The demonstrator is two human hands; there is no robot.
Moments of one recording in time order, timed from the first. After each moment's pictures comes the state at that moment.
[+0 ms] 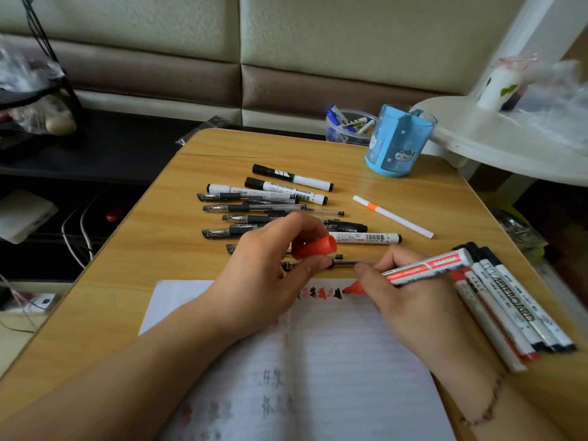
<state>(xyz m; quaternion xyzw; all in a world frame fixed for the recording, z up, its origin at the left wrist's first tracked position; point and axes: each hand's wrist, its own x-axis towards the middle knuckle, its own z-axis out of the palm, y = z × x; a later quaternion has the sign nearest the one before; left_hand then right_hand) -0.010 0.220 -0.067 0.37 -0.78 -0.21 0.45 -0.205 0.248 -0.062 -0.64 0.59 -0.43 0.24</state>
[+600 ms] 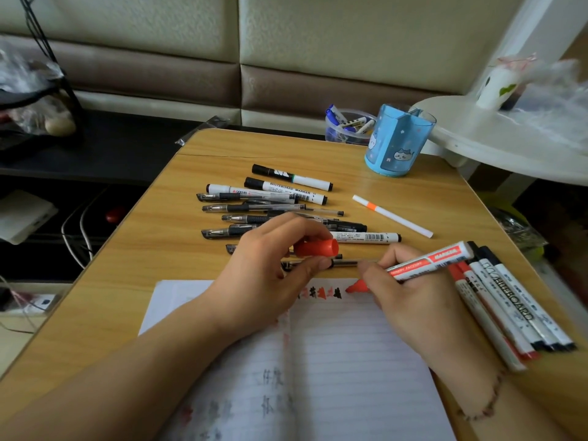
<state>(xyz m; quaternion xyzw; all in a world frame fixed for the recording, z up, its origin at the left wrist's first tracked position) -0.011 0.218 -0.067 0.36 -0.80 -0.18 0.45 -0.207 0.246 -0.062 -0.63 0.59 -0.43 0.26</state>
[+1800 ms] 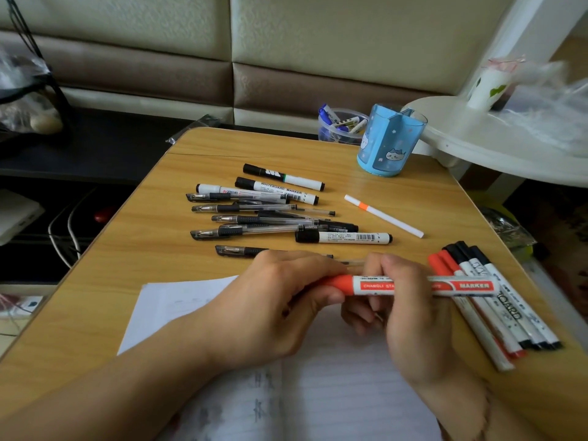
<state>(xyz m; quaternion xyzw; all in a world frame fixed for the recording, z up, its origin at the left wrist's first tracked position) -0.021 0.239 -0.054 0.28 -0.85 -0.21 0.39 -0.192 0.263 -0.057 -0.54 0.42 -0.54 0.49</state>
